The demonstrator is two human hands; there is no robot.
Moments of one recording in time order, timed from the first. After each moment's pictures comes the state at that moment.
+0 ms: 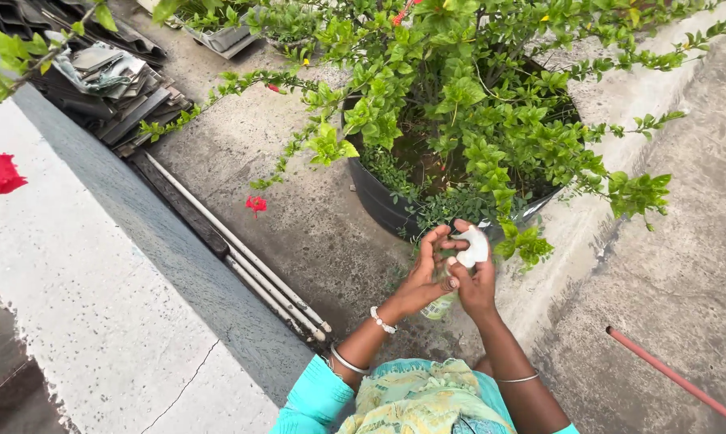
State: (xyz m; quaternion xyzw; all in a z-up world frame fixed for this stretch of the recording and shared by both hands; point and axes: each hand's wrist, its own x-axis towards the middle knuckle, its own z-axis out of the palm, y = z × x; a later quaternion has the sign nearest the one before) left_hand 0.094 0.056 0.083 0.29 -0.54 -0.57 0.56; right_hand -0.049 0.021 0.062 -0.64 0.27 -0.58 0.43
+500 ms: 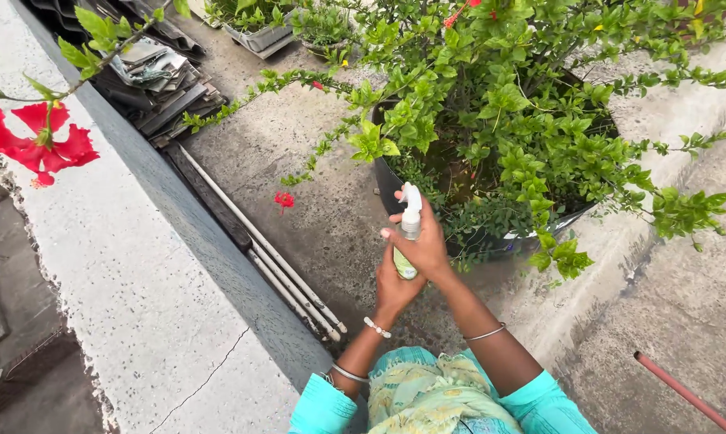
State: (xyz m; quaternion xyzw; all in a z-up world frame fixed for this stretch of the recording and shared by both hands) left_hand 0.161 0.070 0.048 0.62 -0.48 -0.27 0.56; right_hand 0.091 -0.011 0.109 -0.63 0.19 -0.54 0.52
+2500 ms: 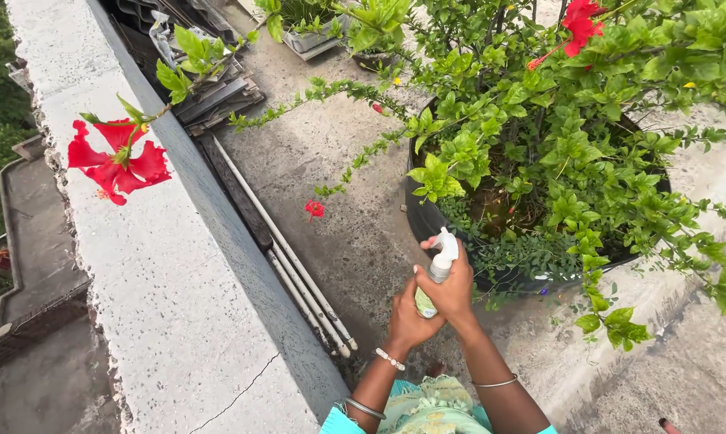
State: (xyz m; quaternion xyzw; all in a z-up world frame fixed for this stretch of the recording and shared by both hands) left_hand 0.200 0.079 0.055 0.62 -0.46 -0.29 0.56; right_hand 0.126 0.001 0.118 -0.71 0.31 -0.50 0.38
